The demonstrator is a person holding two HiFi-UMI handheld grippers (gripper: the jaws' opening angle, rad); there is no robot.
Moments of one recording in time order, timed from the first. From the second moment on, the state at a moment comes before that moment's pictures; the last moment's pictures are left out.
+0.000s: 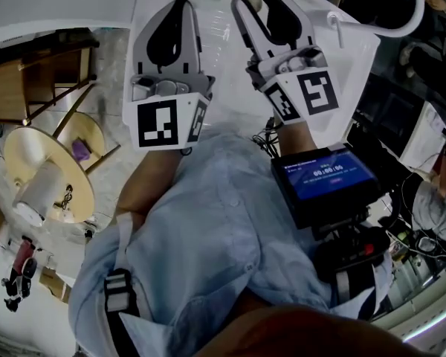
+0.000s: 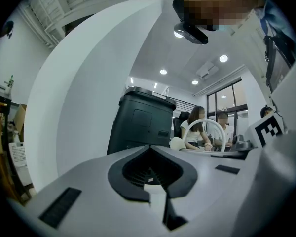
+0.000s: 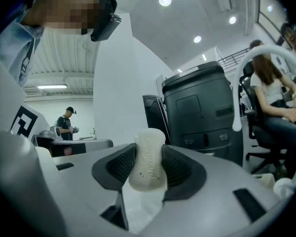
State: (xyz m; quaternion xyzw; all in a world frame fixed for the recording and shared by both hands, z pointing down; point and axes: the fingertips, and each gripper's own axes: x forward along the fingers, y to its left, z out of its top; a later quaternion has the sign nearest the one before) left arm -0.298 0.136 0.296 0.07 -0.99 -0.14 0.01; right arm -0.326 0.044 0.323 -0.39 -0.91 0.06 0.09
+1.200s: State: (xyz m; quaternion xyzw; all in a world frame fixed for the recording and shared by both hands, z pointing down) left arm -0.288 0.135 0.286 0.07 -0.99 -0.14 0.02; right arm -0.316 0.043 0.338 -0.39 -0.91 0.06 0.12
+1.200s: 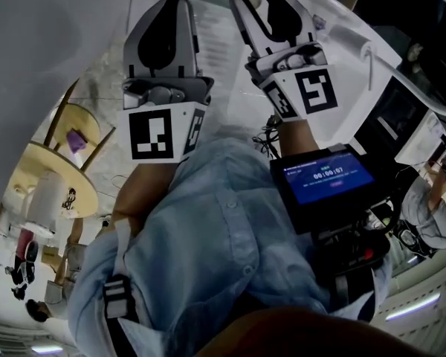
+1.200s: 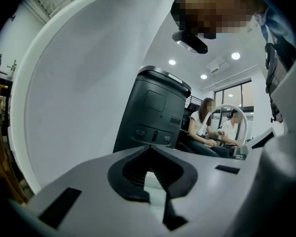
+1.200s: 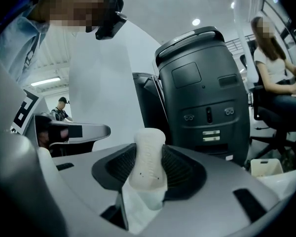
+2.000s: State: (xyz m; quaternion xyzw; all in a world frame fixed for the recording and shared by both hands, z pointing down) left arm -0.274 0.142 0.276 0.06 -0.99 -0.14 0.03; right arm -0.307 0.060 0.341 -0.41 -0.90 0.03 0.13
